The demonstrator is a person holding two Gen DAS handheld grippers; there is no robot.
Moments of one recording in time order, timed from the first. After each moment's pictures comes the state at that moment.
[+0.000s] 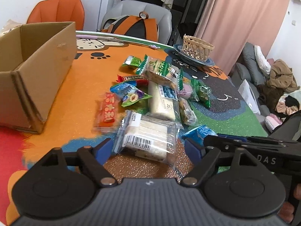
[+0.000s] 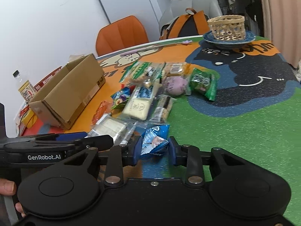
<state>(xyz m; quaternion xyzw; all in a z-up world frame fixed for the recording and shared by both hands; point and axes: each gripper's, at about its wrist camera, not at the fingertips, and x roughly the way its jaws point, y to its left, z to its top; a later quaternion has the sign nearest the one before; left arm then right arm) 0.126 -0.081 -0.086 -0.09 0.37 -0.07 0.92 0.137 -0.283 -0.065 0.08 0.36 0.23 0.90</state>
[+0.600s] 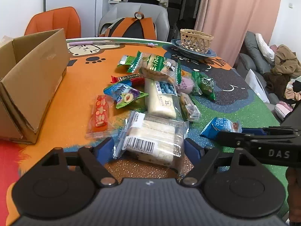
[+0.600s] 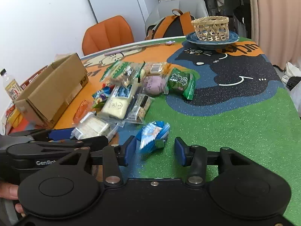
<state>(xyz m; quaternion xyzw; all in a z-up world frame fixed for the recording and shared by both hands) 0.133 -0.099 -0.099 -0.03 0.36 -0.06 0.93 0.140 -0.289 -0.072 0.05 0.36 0.19 0.91</state>
